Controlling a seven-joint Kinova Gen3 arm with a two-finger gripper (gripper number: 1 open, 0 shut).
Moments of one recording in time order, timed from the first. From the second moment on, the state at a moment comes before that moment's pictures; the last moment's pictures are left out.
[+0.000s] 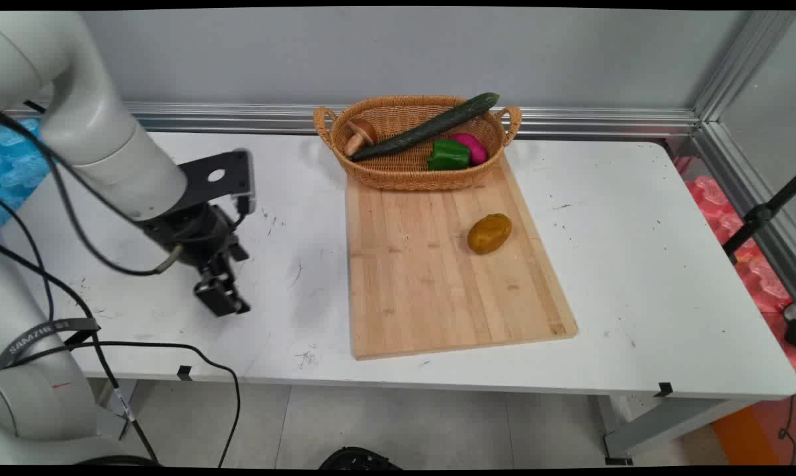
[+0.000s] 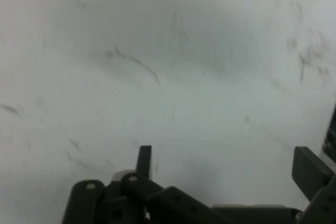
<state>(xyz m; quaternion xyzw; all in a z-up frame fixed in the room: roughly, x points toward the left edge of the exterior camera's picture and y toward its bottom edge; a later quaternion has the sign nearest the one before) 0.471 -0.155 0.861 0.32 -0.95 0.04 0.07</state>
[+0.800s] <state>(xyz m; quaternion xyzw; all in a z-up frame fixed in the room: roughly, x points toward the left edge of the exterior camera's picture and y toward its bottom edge) 0.361 -0.281 0.885 0.32 -0.92 0.11 0.19</state>
